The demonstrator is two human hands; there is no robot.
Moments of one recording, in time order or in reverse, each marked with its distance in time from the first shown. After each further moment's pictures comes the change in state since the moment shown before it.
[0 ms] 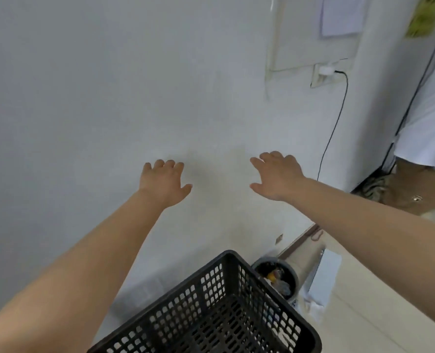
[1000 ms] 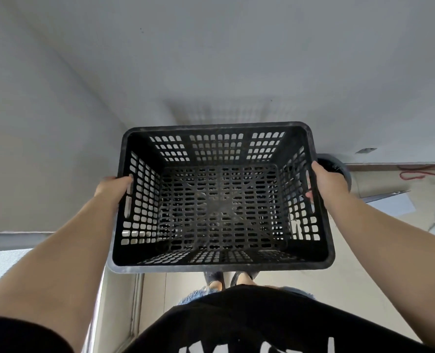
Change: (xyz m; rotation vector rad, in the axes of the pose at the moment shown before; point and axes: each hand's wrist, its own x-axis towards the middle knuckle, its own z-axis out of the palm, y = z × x) left_hand -0.317 0.015 0.272 -1.059 -0.494 -1.730; right_hand -0.035 -0.044 0.321 1.002 -0.753 0.598
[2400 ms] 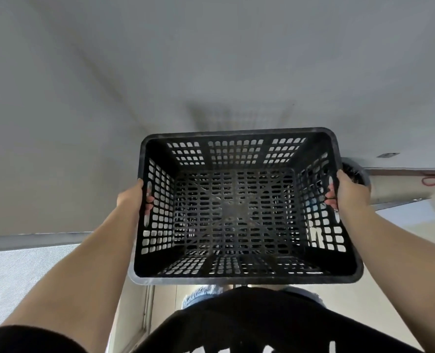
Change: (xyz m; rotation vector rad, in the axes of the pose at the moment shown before) left_hand 0.003 -0.011 -0.001 -0.411 -0.035 -0.149; right_hand -0.010 -0.006 0.016 0.304 0.129 0.123
